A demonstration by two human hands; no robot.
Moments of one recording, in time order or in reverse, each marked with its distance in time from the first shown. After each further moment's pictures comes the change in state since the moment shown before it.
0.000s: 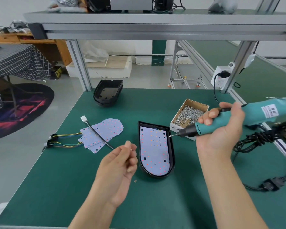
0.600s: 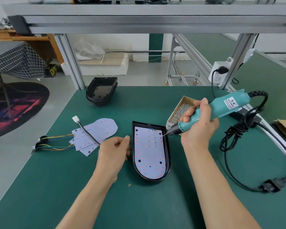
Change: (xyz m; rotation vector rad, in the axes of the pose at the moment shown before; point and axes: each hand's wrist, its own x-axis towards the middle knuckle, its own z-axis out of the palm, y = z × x) left_hand 0.084 -0.015 -0.012 0.795 0.276 0.218; right_hand 0.027 0.054 0.002 0.019 -0.004 0.130
